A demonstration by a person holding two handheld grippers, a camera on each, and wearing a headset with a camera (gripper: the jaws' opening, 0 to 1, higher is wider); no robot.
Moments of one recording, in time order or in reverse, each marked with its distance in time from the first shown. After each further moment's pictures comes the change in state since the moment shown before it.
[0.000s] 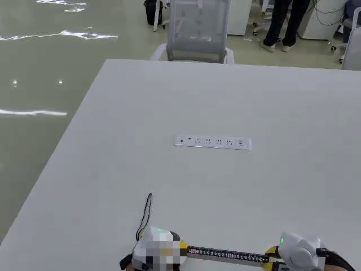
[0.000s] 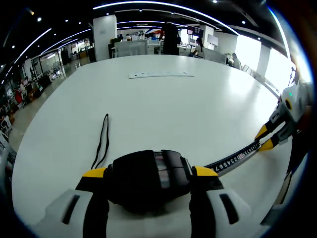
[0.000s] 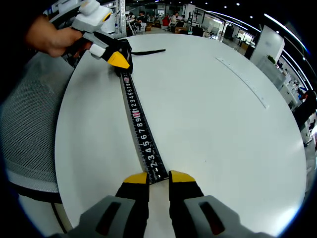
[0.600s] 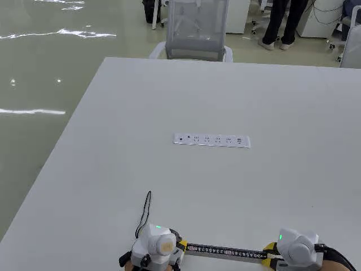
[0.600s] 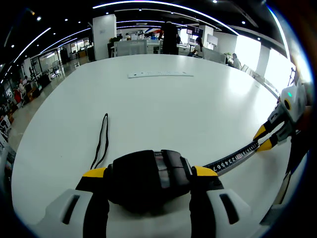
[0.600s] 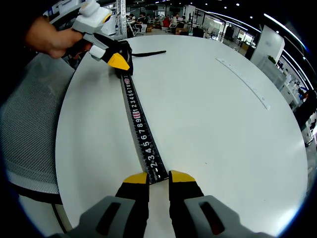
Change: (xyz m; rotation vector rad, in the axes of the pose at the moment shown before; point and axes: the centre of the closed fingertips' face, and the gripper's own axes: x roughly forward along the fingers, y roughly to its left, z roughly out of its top) left arm 0.000 -0.001 0.000 -0.002 0.007 -0.009; right arm 0.002 0.000 0.004 0.000 -0.016 0.014
